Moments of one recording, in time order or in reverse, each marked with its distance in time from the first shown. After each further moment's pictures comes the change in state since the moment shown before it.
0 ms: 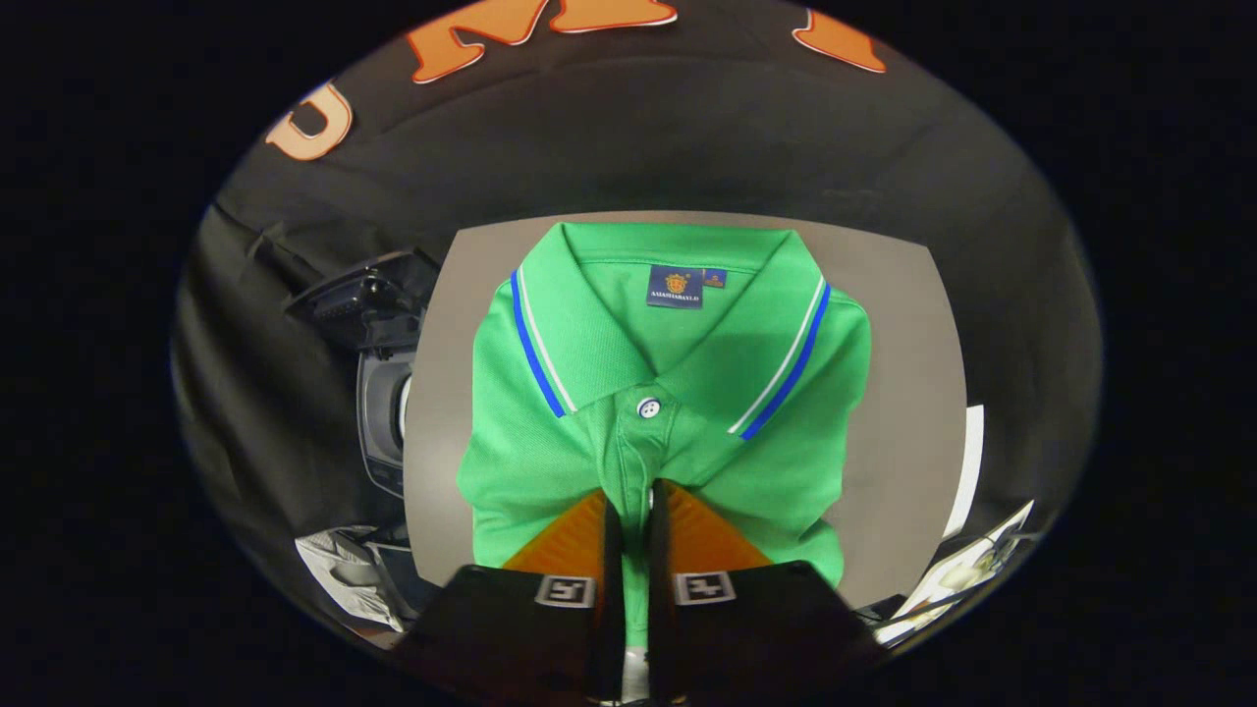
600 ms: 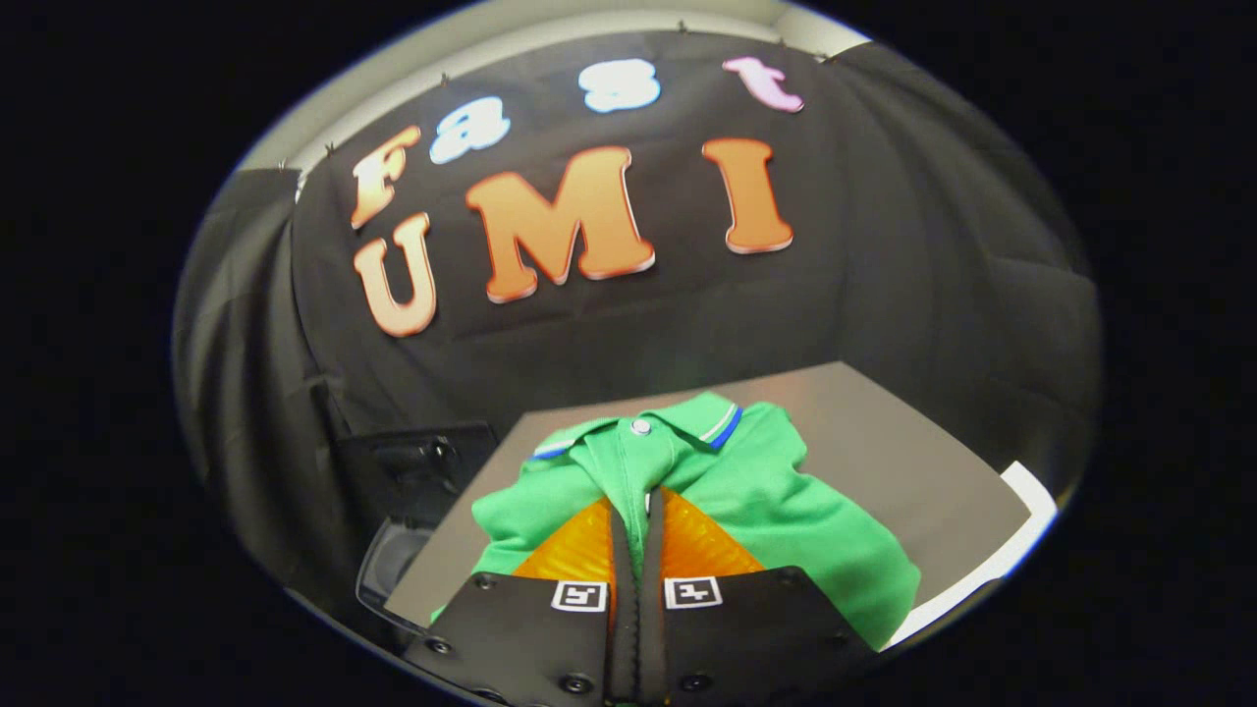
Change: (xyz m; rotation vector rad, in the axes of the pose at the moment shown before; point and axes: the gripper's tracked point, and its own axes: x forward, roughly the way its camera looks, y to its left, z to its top) arm -0.040 -0.001 0.009 0.027 -1.038 0.100
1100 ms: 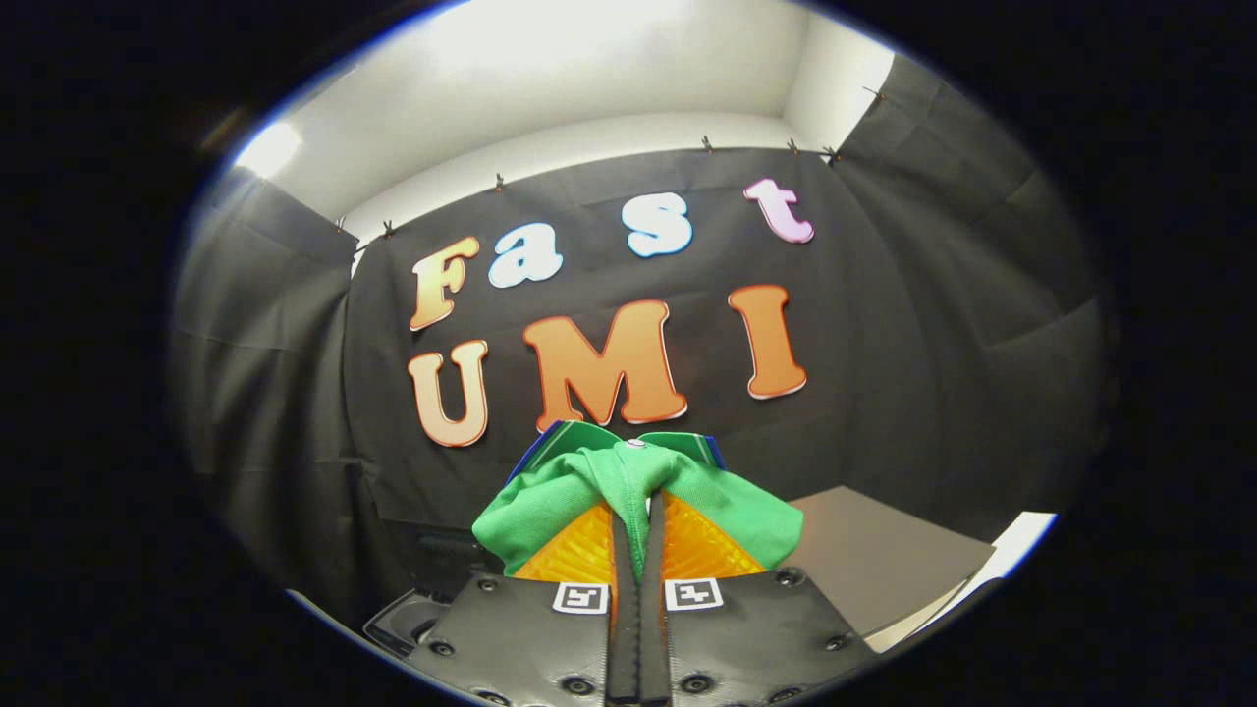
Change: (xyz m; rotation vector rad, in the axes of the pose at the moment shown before) arm -0.077 -0.004 0.051 -0.079 -0.391 0.038
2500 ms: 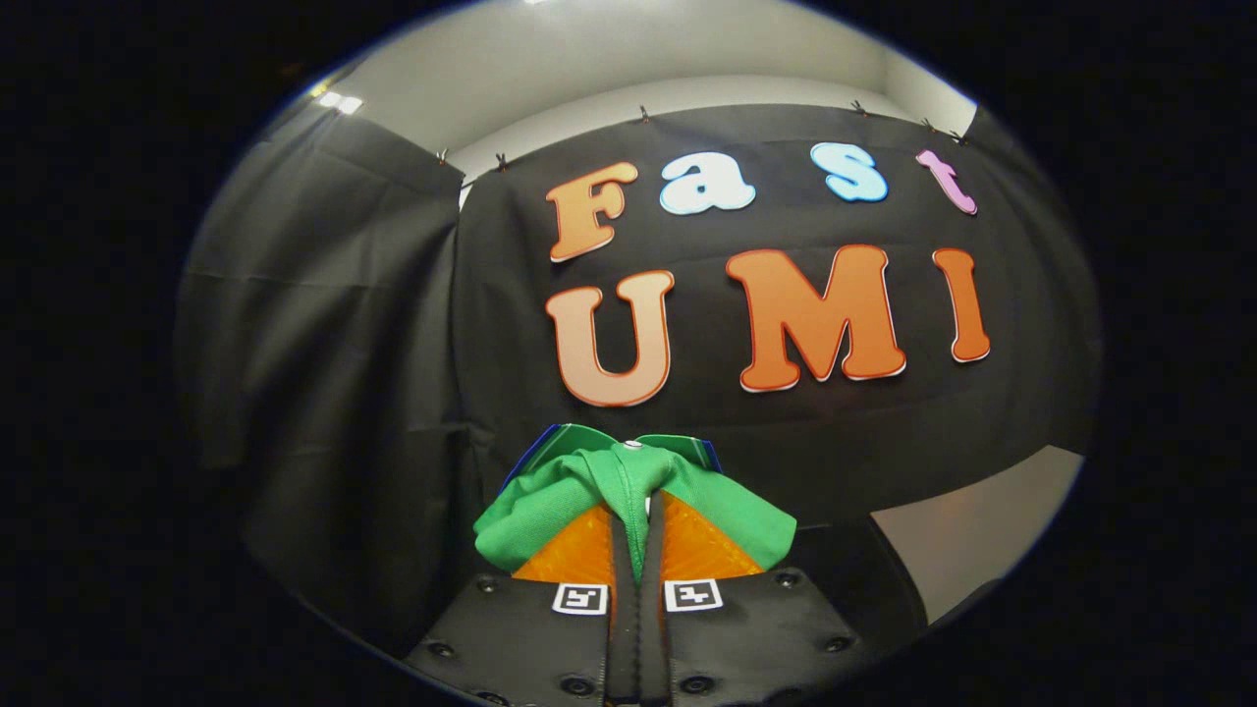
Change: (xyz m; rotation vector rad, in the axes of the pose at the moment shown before) arm 0.122 0.371 -0.122 -0.044 0.216 0.259
